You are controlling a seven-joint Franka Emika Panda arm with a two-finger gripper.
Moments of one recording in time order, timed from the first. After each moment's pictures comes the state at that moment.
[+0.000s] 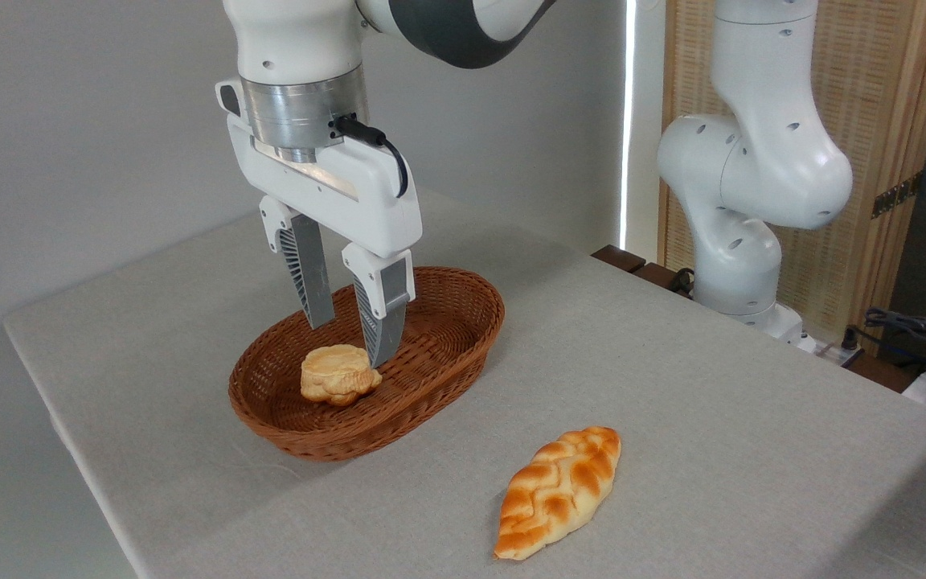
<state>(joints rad) -0.02 0.01 -0.01 -1.72 -0.08 1.77 0.68</state>
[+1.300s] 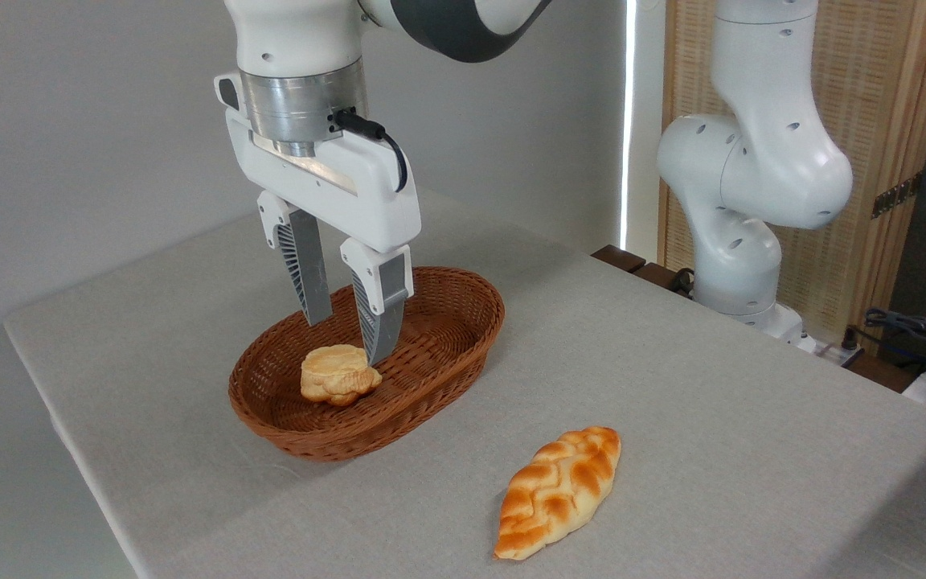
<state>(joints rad) -0.02 0.00 0.00 -1.72 -0.08 1.77 0.68</state>
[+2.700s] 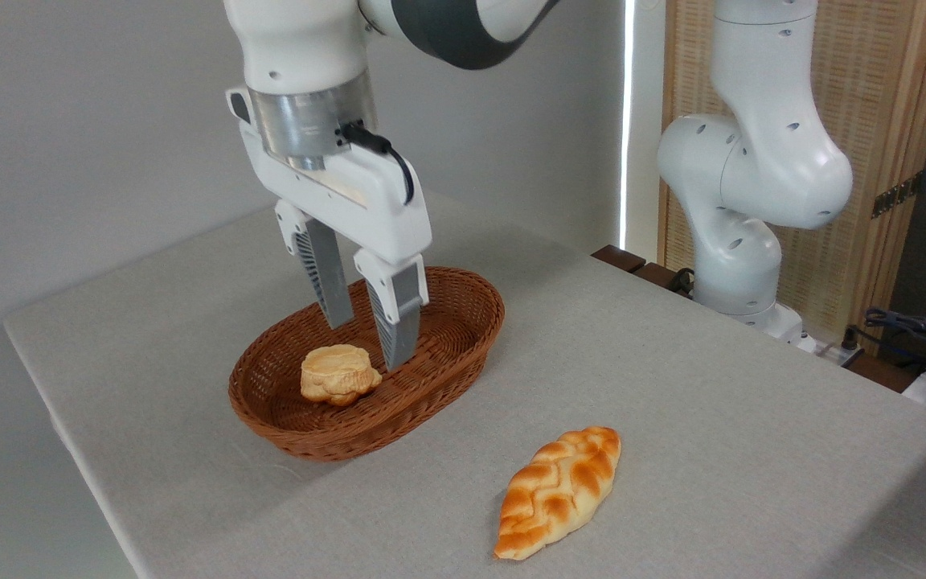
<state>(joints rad) -0.02 0.01 0.02 -1.72 -0.08 1.71 0.76</state>
